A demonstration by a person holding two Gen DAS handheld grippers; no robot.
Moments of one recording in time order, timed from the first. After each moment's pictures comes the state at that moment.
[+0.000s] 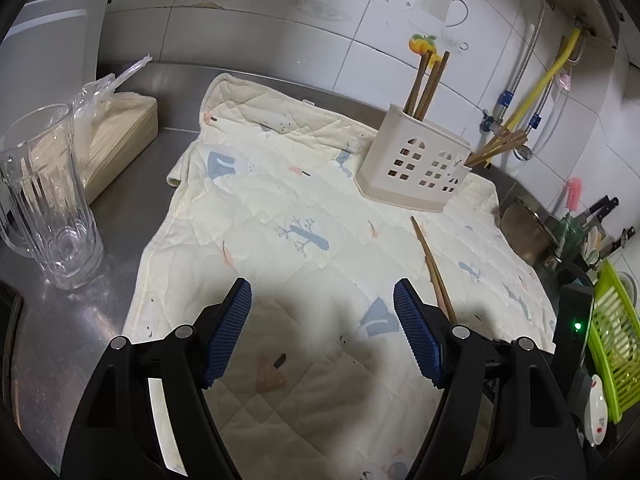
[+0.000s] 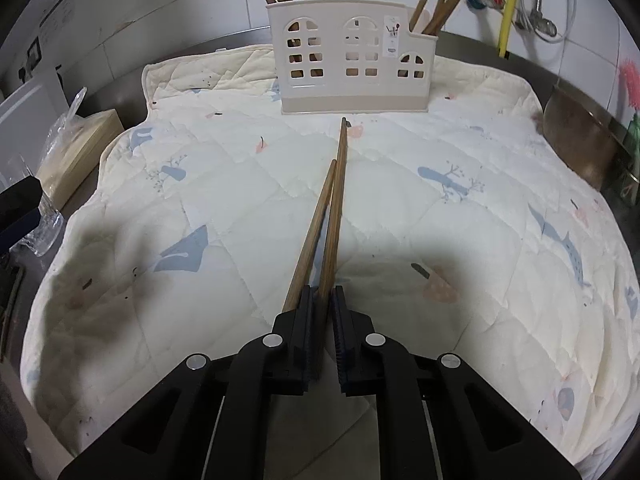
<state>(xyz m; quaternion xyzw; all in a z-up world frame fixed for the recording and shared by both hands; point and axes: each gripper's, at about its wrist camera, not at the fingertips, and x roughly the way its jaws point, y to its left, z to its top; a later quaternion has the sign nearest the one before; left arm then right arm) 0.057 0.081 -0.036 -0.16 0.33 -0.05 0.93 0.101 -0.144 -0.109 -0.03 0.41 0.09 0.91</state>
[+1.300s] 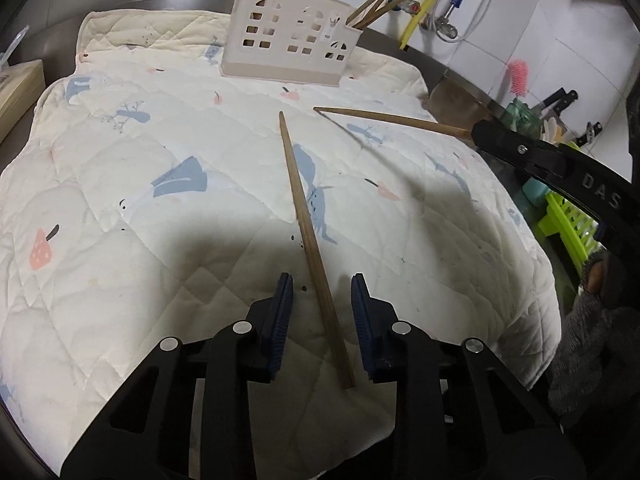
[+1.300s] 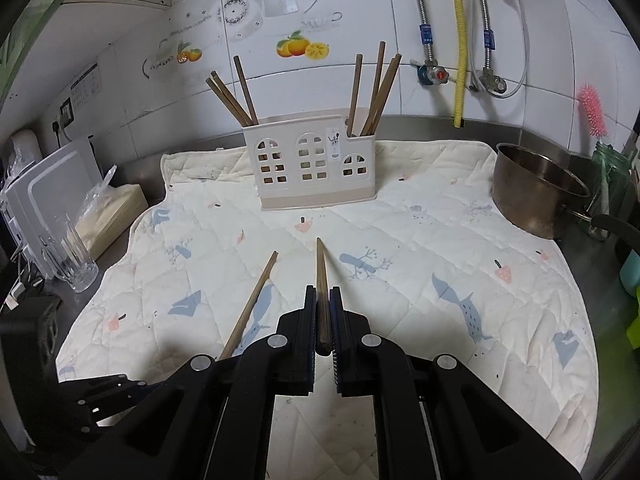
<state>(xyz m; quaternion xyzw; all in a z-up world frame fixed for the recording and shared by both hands) 0.039 -0.070 -0.096 -0.11 0.42 -0.16 0.89 0.055 -0.238 -0.035 0.01 0.29 0.13 0.95</state>
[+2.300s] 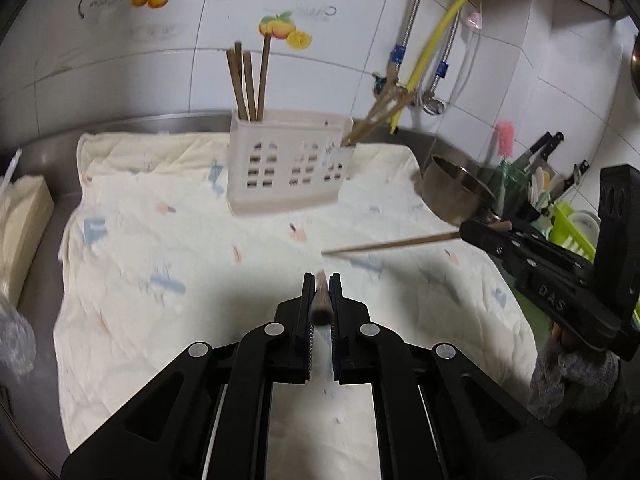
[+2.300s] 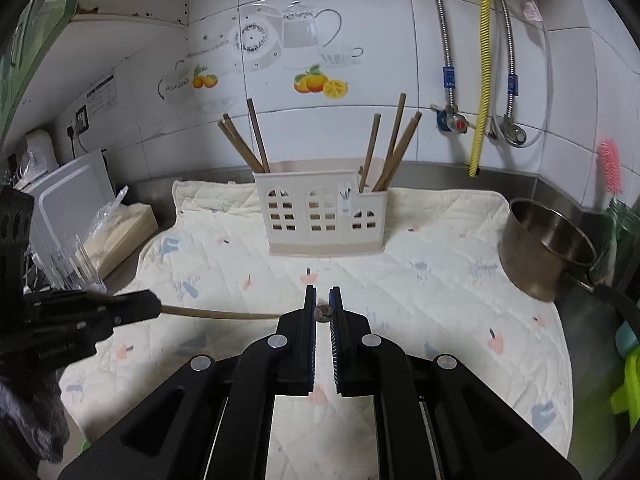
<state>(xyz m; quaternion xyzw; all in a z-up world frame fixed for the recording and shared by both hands) 0.093 -0.036 0.026 -0.07 0.33 -0.17 0.92 0.086 -0.237 0.017 -0.02 0.26 0.16 0.95</state>
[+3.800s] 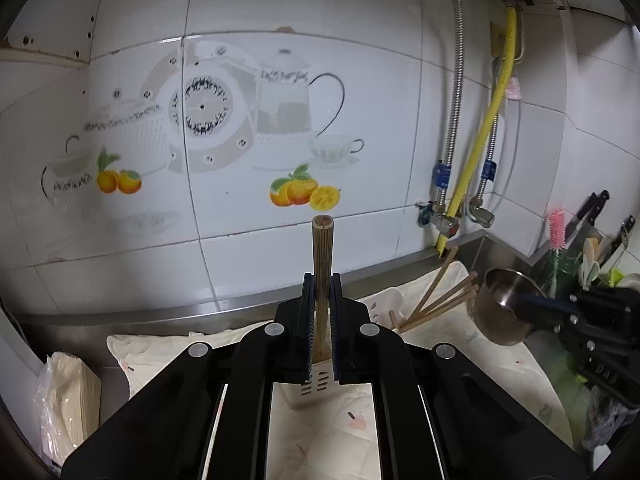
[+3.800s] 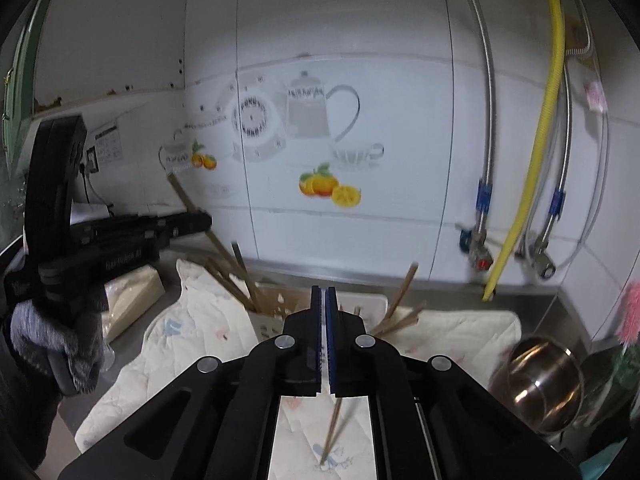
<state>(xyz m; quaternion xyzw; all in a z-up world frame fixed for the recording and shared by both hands) 0.245 -0.045 0.174 0.00 0.23 -0.11 0.97 0.197 -0.240 0.143 -0.05 0.23 0.21 0.95</state>
